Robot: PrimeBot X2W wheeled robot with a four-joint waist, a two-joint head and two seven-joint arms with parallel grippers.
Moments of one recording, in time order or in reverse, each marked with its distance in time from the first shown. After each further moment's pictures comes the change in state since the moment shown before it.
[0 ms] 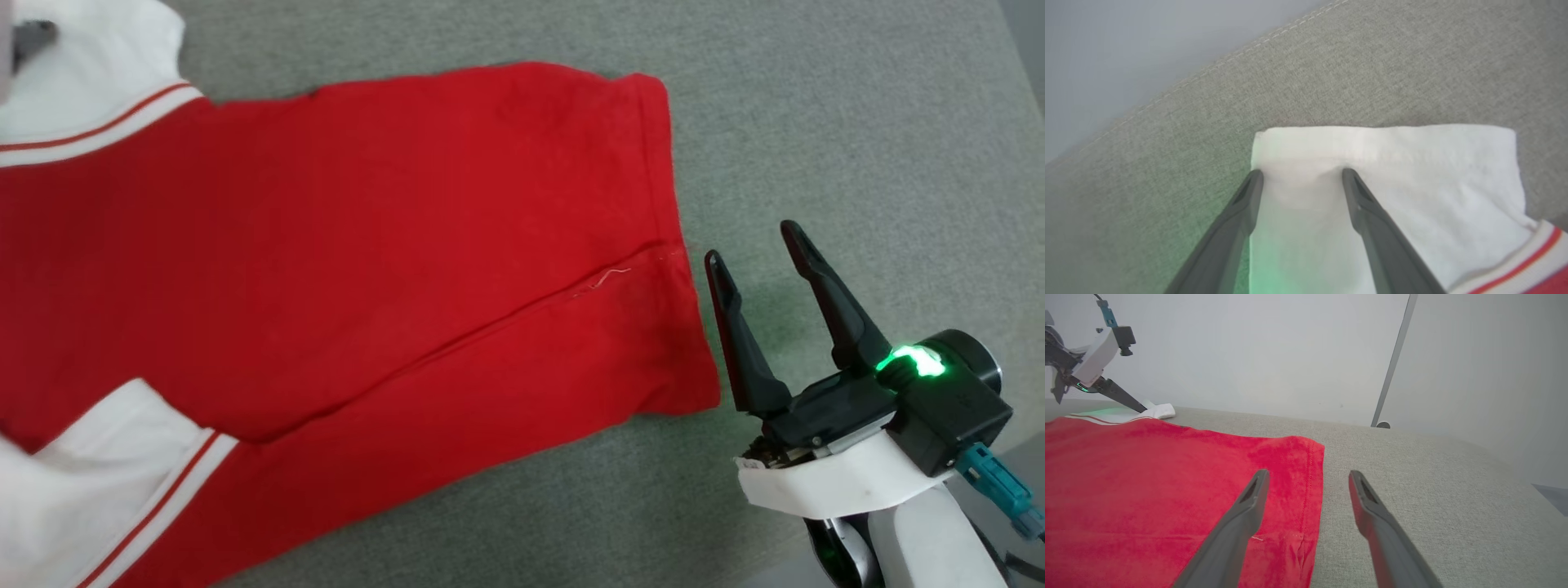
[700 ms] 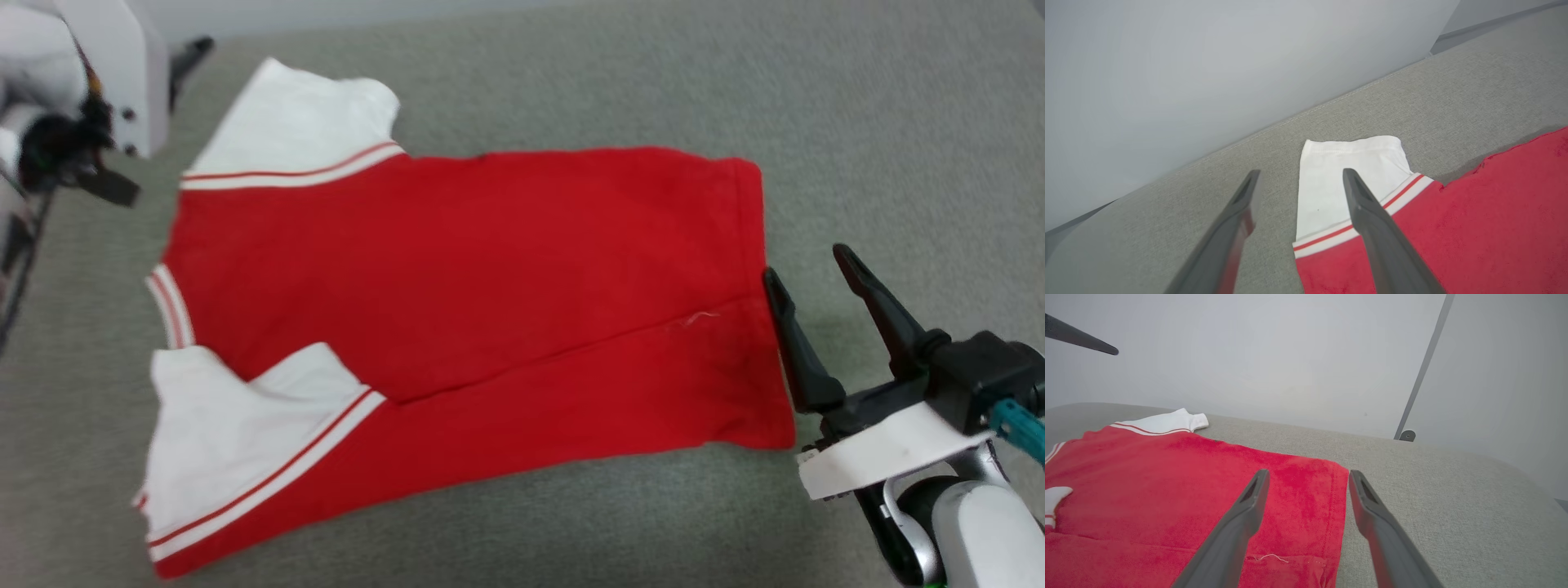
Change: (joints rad) left arm 0.179 -0.090 0.131 -0.114 0.023 0.013 -0.239; right arm 0.016 -0.093 -0.088 0.018 0.044 0.000 0.229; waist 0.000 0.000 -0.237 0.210
